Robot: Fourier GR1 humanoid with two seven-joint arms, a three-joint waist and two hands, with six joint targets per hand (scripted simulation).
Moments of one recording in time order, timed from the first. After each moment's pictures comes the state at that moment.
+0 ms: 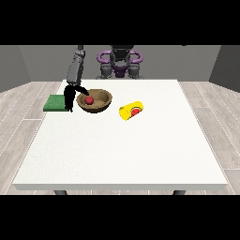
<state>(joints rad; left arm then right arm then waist) -1.10 0.77 0.39 -1.04 0.40 -0.26 -0.04 -0.47 -0.20 -0.34 -0.93 -0.27 0.14 -0.36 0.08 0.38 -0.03</state>
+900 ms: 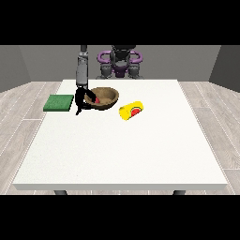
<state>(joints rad) -1.15 0.81 0.40 -1.01 0.44 -0.30 -0.01 -0.47 -0.16 -0.26 -0.99 -0.08 -0.15 -0.28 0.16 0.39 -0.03</state>
